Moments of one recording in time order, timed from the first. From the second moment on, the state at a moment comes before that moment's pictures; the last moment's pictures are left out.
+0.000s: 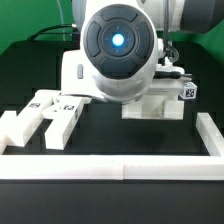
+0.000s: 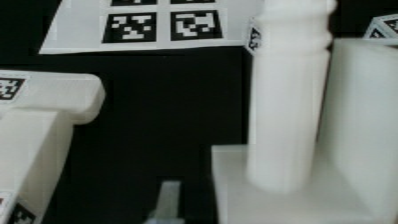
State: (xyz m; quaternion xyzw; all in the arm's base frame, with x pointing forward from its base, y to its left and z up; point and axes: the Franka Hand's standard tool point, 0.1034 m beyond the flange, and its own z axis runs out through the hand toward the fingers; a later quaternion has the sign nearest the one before) arm 0.549 -0.007 0.070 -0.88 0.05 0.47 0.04
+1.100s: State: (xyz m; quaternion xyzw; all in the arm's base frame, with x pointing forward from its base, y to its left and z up) arm 0.545 -0.012 0.068 -0.88 0.06 0.47 0.04
